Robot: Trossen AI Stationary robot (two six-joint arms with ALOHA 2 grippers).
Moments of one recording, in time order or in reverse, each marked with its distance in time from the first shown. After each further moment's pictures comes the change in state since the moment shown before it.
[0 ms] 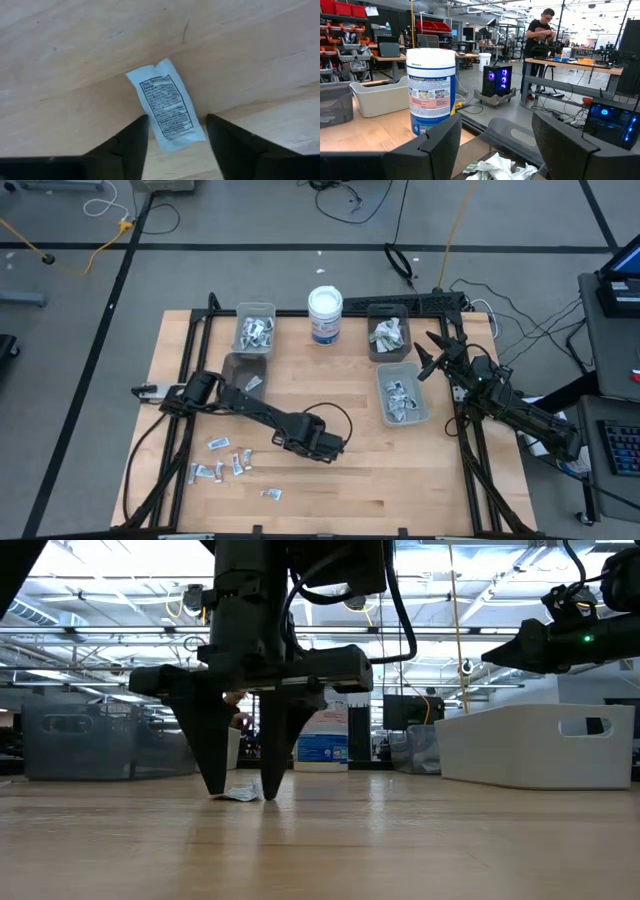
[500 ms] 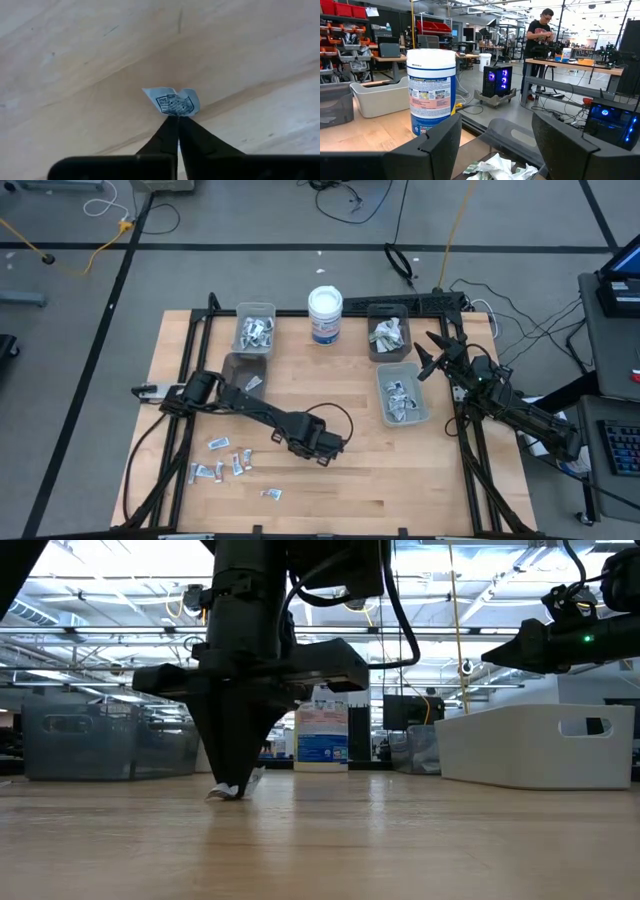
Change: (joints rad) left arm 0.000 -0.003 -0.002 -0.008 0.041 0.123; right arm 0.000 0.000 0.000 0.002 0.000 0.000
